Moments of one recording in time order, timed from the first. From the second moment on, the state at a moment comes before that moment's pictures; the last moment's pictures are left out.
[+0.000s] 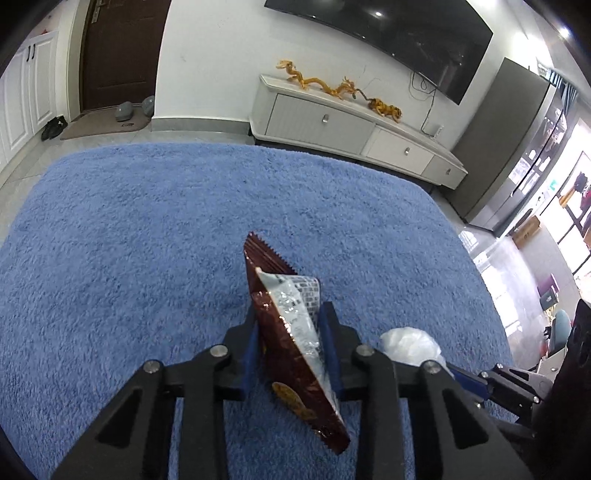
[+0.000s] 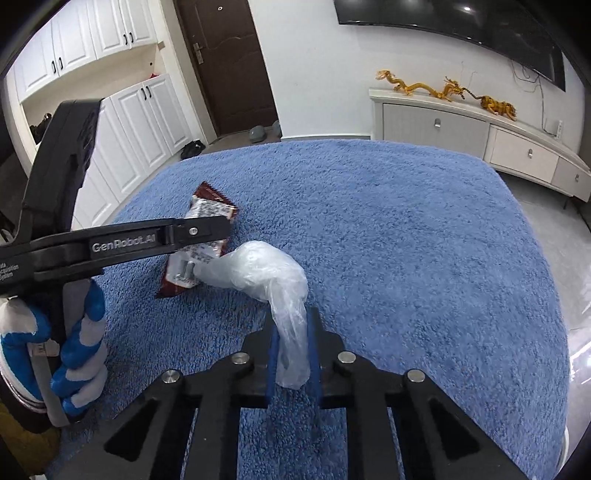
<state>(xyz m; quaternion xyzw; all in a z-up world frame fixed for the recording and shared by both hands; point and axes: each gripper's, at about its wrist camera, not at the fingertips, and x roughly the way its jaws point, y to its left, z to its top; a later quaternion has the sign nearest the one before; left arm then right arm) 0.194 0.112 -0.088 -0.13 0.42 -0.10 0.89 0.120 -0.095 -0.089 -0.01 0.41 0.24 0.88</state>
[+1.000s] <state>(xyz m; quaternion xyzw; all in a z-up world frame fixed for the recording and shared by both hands) 0.017 -0.013 0.014 0.00 0.31 -0.15 0.94 -0.043 -0.261 -0.006 0.13 0.30 0.10 0.94</state>
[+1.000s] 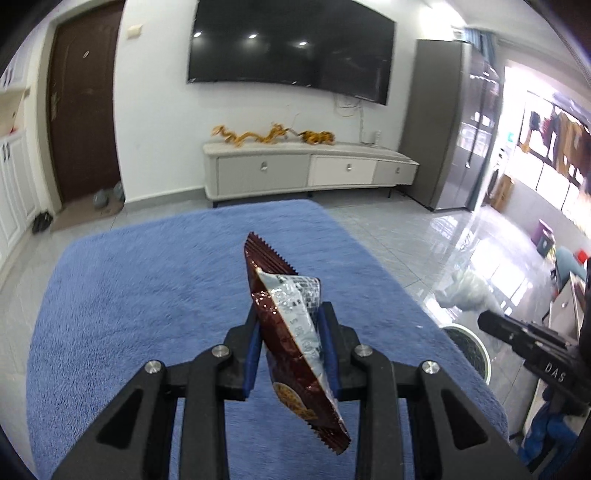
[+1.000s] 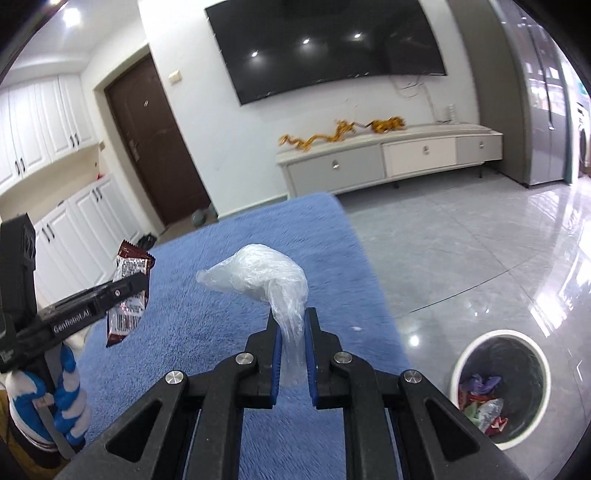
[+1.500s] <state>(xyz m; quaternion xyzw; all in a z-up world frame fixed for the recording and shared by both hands) -0.038 -0.101 0.039 0.09 0.28 -0.19 0.94 -0.096 -0.320 0.012 0.16 0.24 0.07 0.95</state>
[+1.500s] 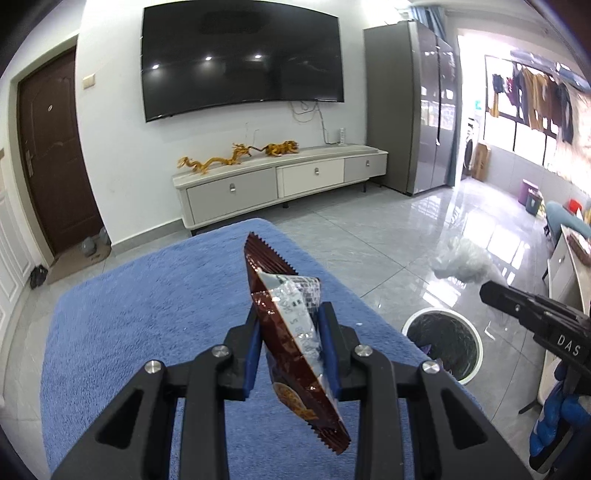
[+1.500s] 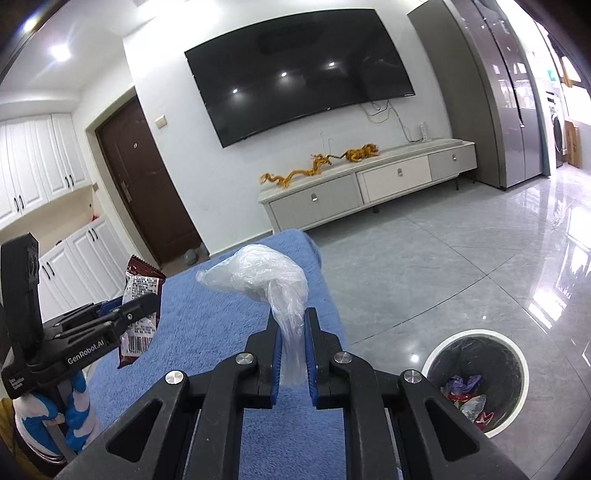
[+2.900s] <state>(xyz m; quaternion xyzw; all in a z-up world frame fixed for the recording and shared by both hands) 0.002 -0.423 -0.067 0.27 0.35 -0.34 0.83 -0.115 -0.533 -0.133 0.33 0.32 -0.11 0.88</state>
